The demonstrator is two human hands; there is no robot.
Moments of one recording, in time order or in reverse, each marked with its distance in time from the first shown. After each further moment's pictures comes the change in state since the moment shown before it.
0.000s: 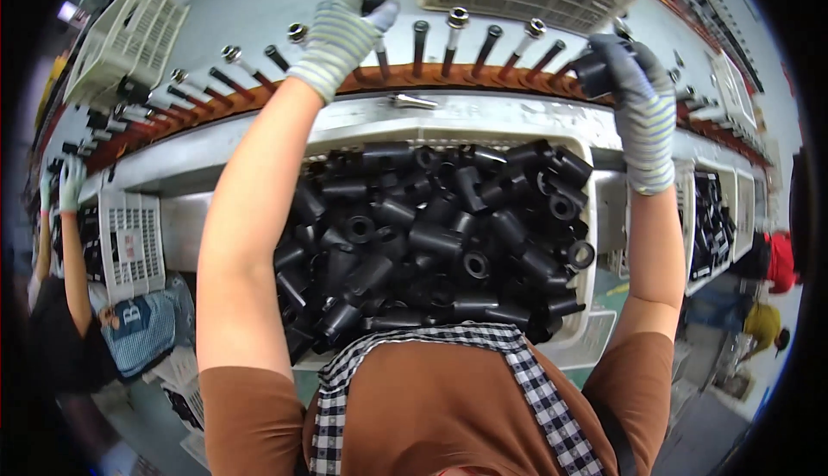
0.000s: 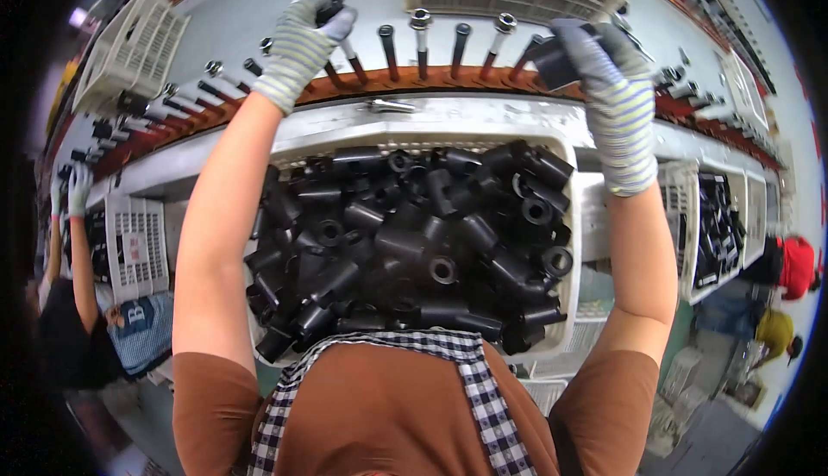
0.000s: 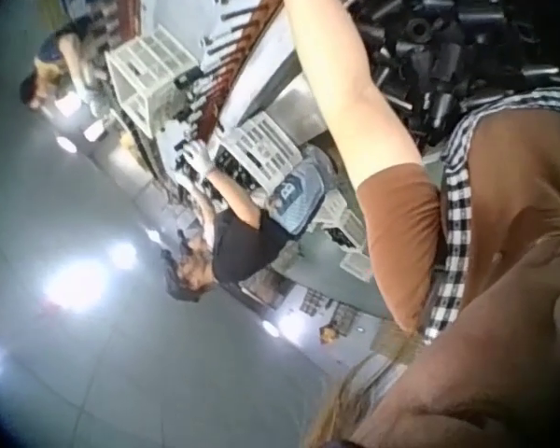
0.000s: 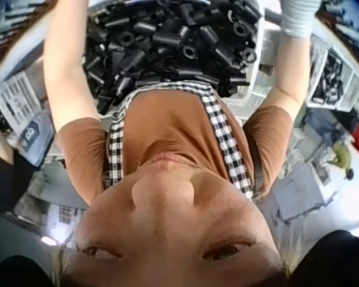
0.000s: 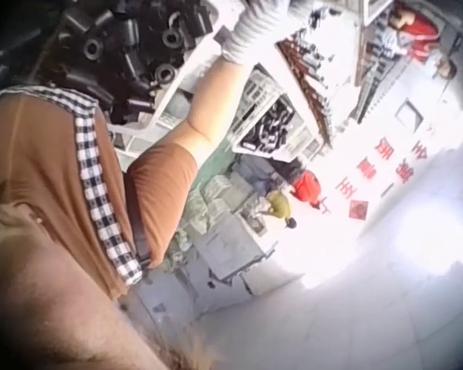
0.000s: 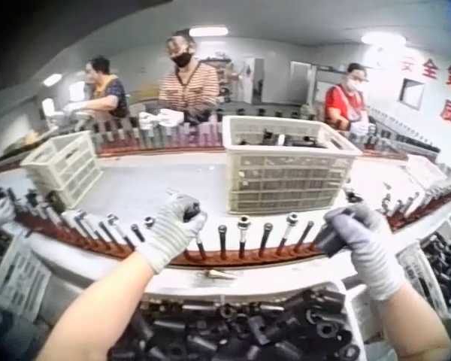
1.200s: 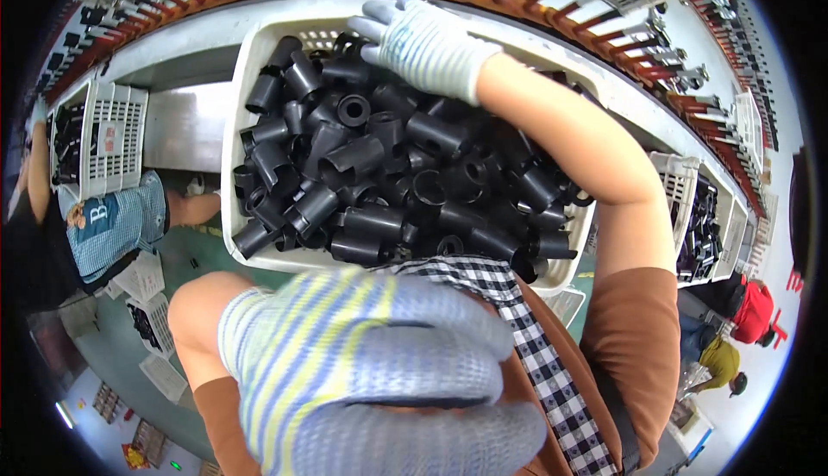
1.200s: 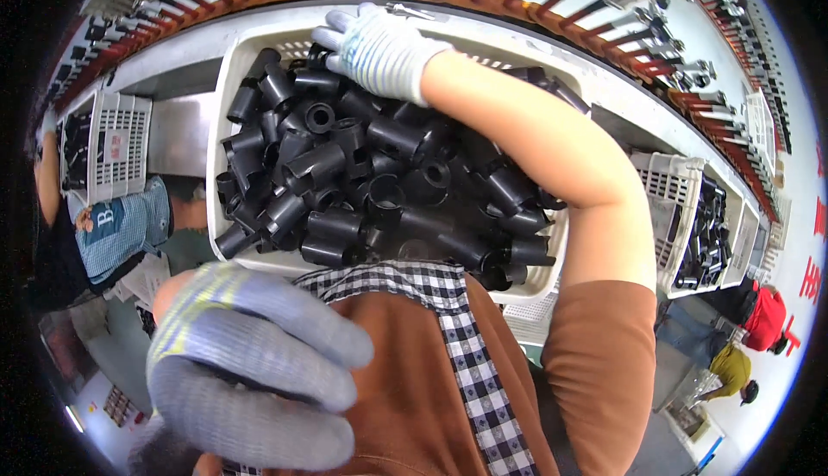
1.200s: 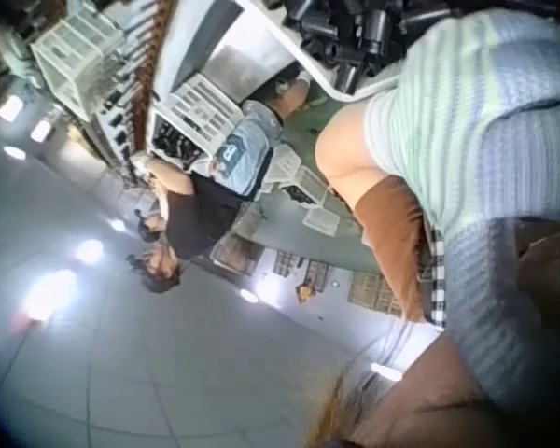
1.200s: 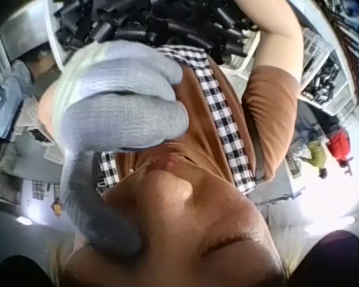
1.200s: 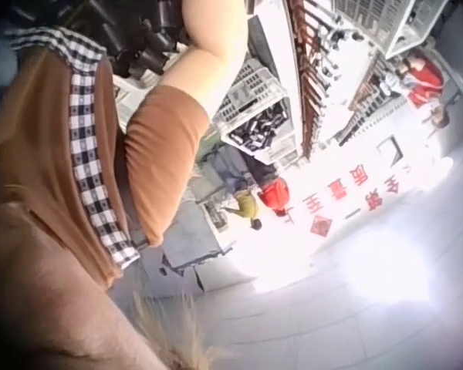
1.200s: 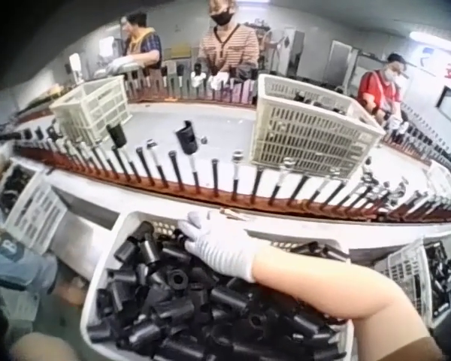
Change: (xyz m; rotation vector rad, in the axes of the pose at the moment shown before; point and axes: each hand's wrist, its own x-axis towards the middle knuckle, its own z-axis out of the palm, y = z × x) left_hand -0.159 0.275 -0.162 -0.874 -0.077 0.032; right_hand -0.040 0.013 0.215 -0.783 -0.788 -1.188
